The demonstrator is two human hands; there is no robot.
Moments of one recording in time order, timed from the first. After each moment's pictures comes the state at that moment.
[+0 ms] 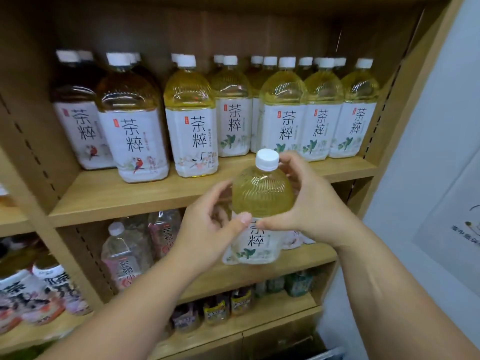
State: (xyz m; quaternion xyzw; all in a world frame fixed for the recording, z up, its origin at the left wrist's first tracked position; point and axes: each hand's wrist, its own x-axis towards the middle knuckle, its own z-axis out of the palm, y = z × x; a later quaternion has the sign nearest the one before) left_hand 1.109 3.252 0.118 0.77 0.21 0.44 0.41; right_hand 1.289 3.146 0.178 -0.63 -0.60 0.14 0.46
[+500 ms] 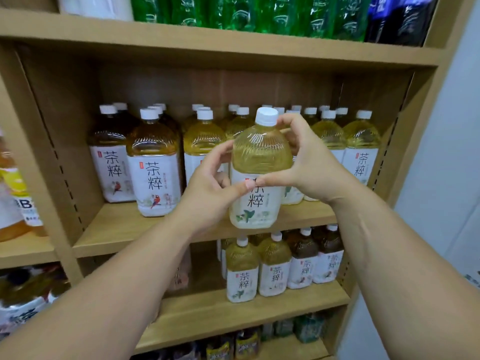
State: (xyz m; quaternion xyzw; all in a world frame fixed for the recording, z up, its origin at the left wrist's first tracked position) left_hand 1.128 3.296 0.222 0.74 0.14 0.48 0.45; right_hand 1.307 3.199 0.283 -0.56 -0.67 0.06 0.49
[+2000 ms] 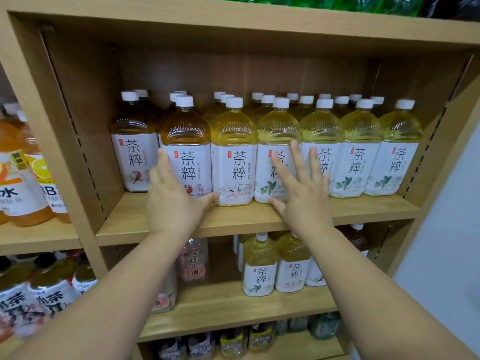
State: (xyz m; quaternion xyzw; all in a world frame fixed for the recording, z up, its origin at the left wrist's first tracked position) left_hand 1.074 3.345 0.185 0.68 0.55 0.48 0.09; right_hand 1.300 3.265 0.172 -0.74 -0.58 -0.22 0.24
